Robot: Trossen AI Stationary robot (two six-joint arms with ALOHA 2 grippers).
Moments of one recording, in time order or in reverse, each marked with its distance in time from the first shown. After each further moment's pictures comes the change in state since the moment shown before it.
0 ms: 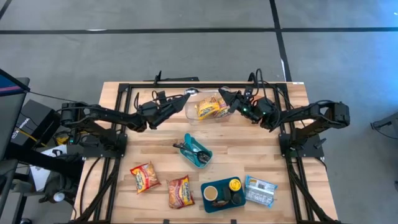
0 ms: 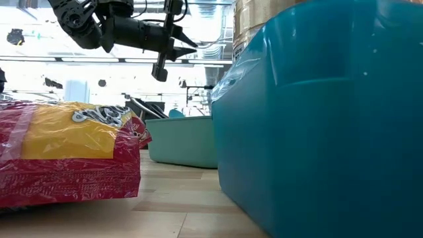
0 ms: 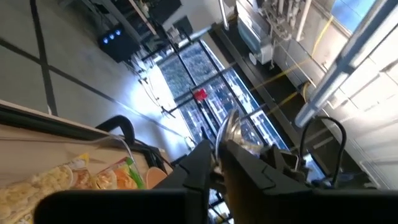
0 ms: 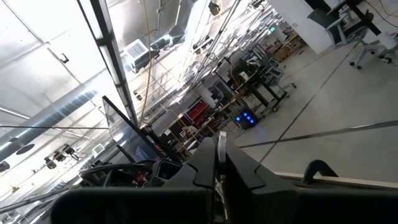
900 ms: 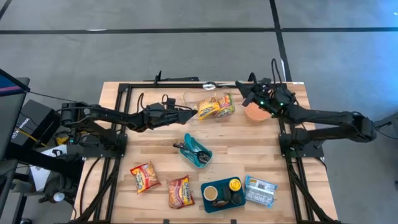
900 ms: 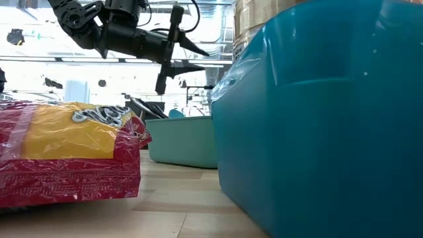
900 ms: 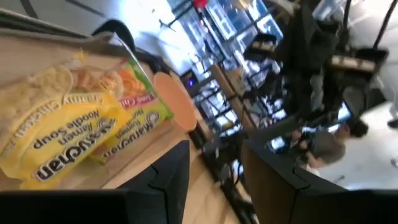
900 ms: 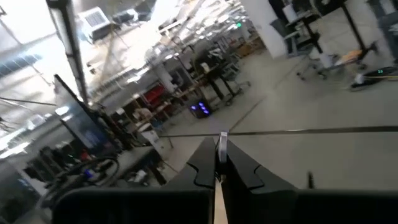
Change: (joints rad) left arm 0.001 0.000 0.000 -0.233 0.341 0.003; right arm -0.114 -0.421 0.000 -0.578 -0.033 -0.140
